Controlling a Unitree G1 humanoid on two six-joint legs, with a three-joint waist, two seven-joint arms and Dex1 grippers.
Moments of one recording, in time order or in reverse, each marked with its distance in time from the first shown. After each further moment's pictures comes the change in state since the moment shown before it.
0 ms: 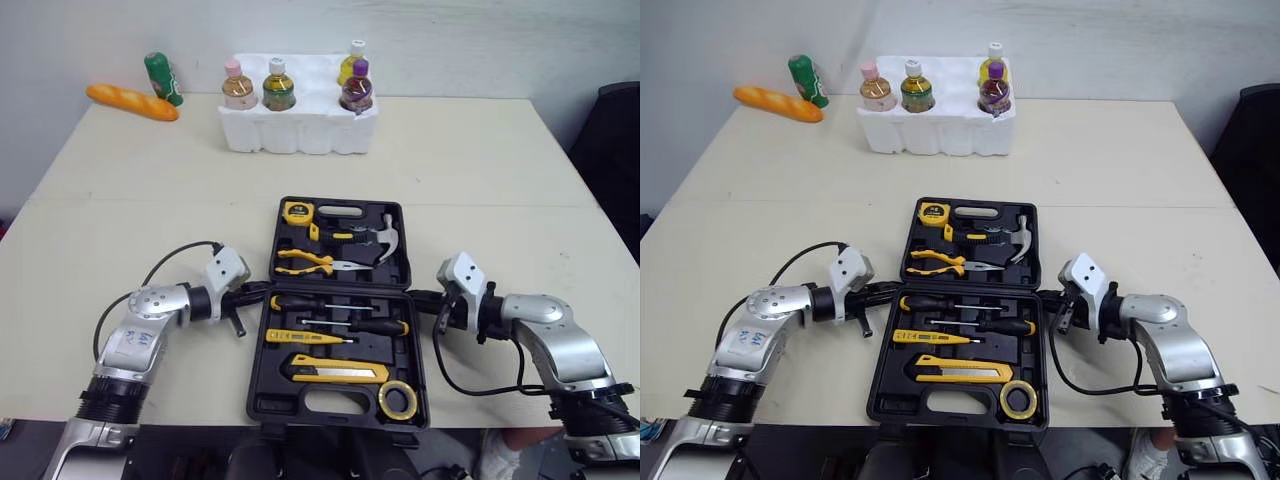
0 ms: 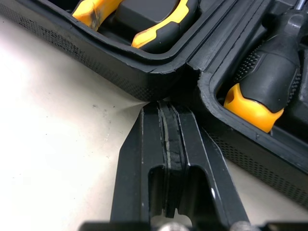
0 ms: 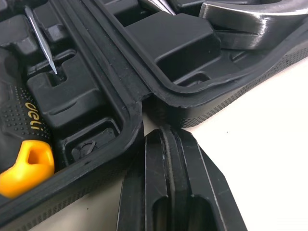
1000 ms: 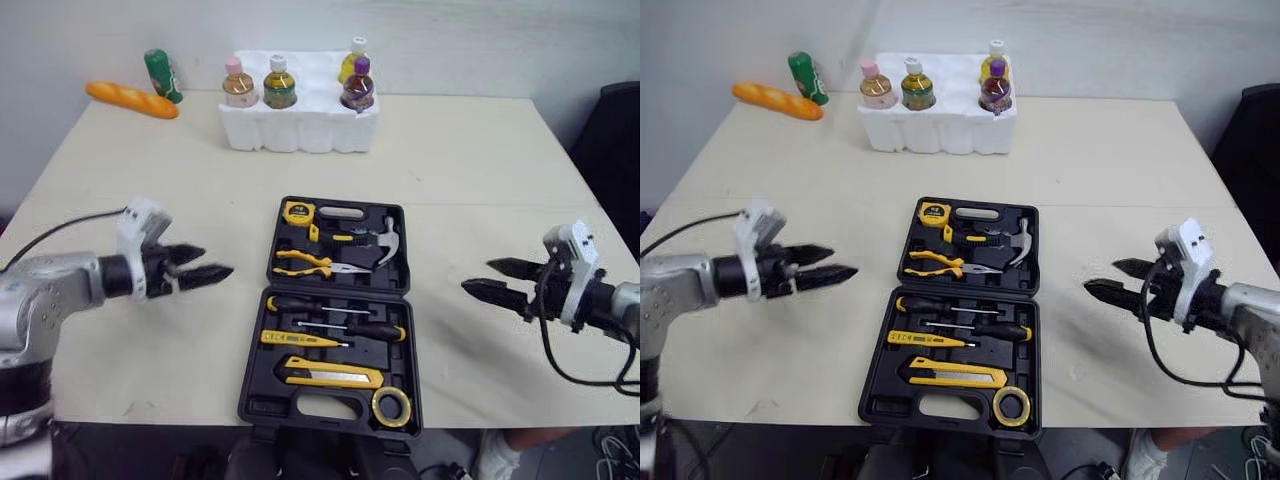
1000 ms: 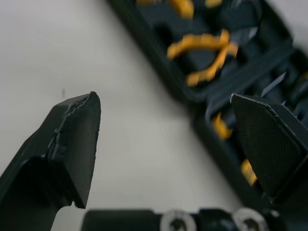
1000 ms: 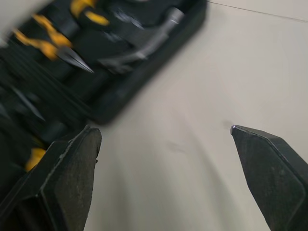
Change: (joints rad) left arm -0.267 0.210 0.309 -0.199 -0.430 0.884 0.177; right arm 0.025 -0.291 -0.372 -0.276 0.559 0.696 -0.132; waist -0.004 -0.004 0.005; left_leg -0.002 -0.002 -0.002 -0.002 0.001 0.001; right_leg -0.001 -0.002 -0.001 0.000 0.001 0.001
